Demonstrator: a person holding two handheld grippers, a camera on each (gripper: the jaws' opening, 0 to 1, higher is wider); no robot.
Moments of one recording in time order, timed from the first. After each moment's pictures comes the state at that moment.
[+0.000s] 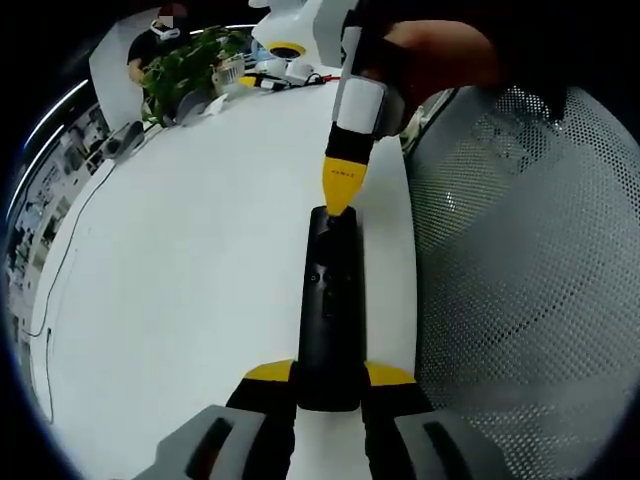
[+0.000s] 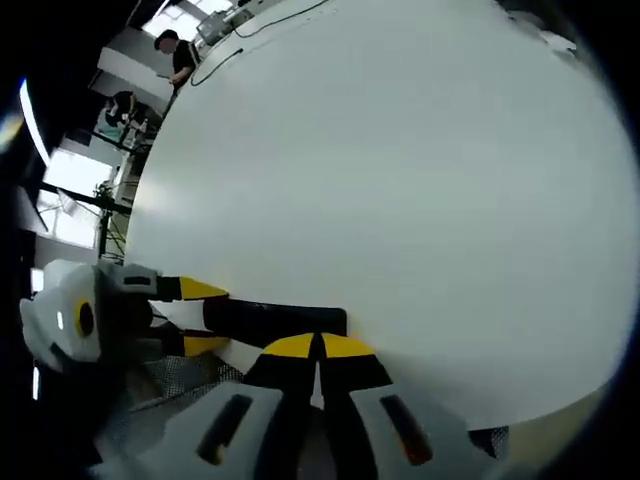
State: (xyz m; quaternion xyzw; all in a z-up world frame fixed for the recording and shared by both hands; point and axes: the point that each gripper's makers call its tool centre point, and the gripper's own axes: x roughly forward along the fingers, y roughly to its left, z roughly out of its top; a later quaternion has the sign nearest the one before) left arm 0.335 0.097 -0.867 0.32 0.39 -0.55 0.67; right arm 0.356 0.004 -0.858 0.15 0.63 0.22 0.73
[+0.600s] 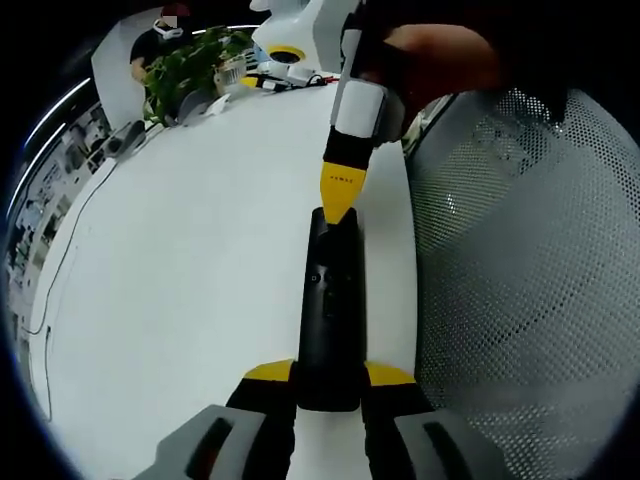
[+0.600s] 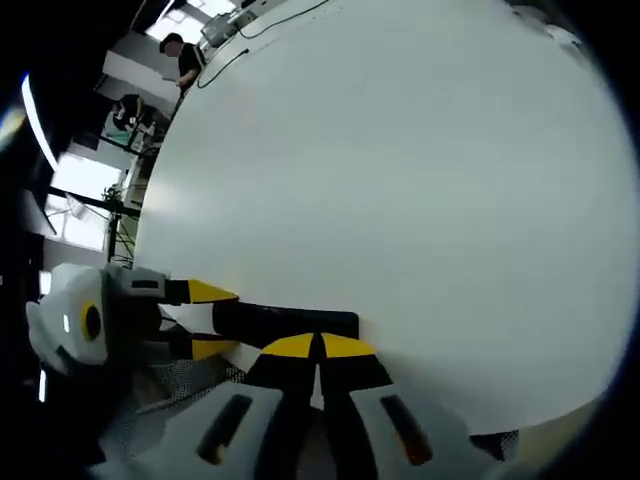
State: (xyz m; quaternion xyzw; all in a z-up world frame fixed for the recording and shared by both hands) left arm 0.335 0.097 -0.867 0.32 0.39 -0.54 0.67; right arm 0.357 0.010 -0.858 0.15 0.62 0.23 0.73
